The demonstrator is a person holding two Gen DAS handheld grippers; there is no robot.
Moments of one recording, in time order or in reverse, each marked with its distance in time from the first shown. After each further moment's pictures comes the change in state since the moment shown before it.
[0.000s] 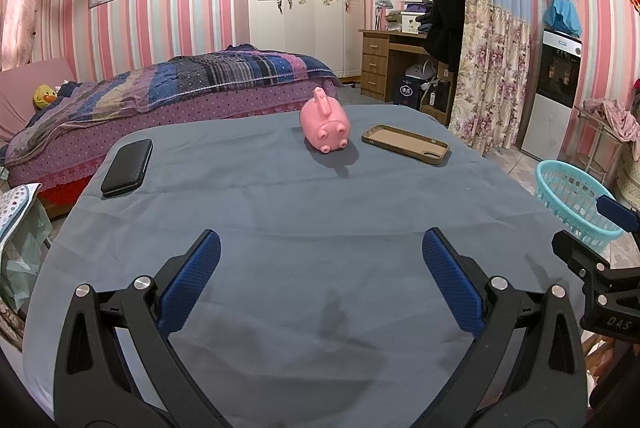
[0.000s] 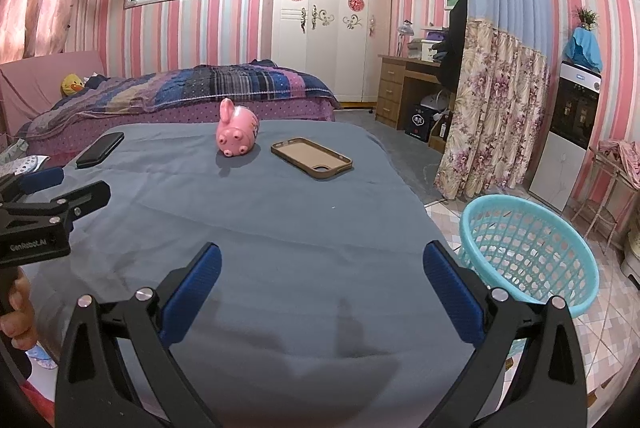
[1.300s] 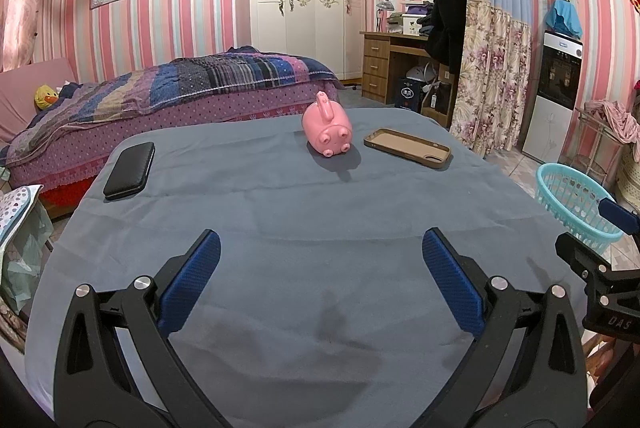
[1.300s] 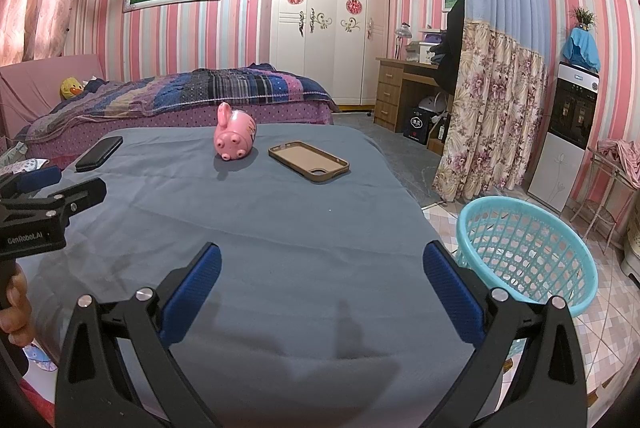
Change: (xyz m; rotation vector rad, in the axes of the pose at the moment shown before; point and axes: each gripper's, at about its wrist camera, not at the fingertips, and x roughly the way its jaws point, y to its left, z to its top) left arm -0.001 0.004 0.002 -0.001 -0.004 0.003; right arm 0.000 -0.002 -0.003 0.002 -0.004 0.000
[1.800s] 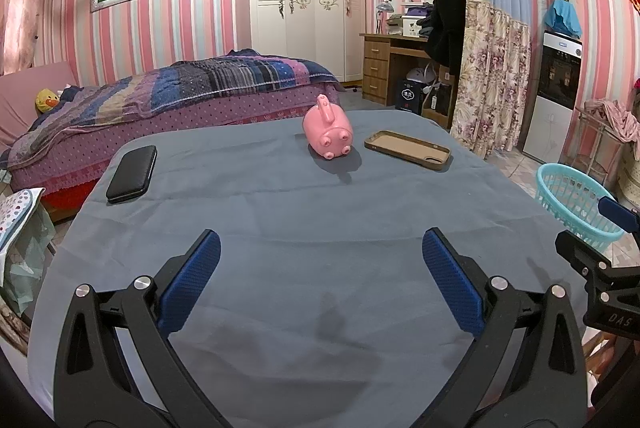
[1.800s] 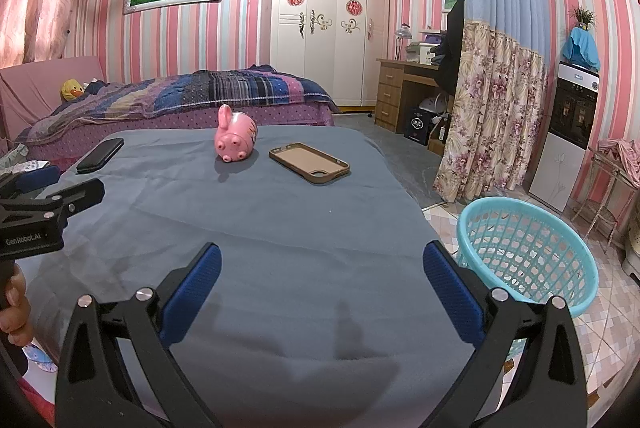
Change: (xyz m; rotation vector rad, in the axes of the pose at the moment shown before) left arm -0.003 0.005 0.003 0.005 -0.007 0.003; right arm 0.001 -0.001 0.002 0.002 -0.003 0.001
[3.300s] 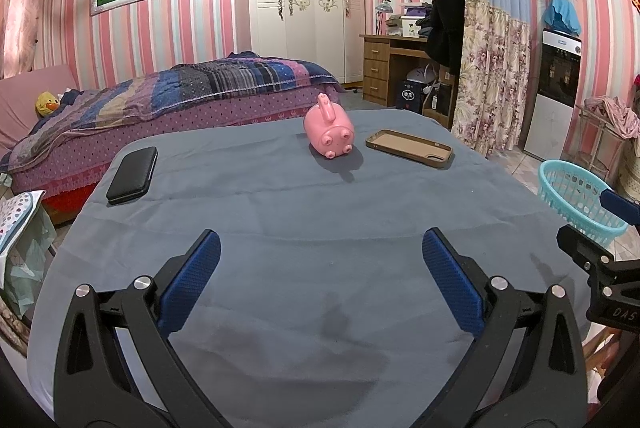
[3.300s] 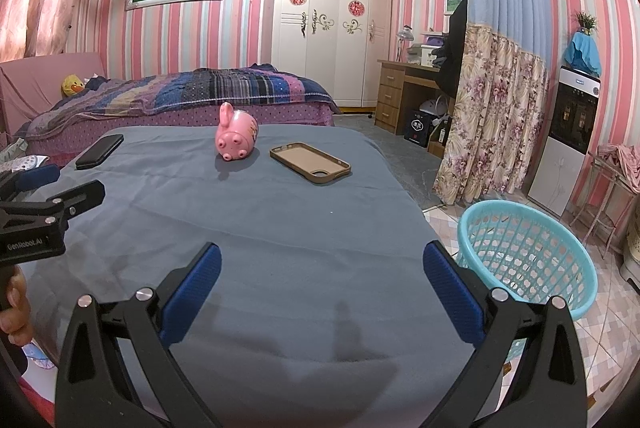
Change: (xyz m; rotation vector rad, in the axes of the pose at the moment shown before) left arm 0.003 0.004 -0.004 0.015 -0.008 0.004; right arm -0.002 -0.001 0.004 -0.011 -0.004 -0.003
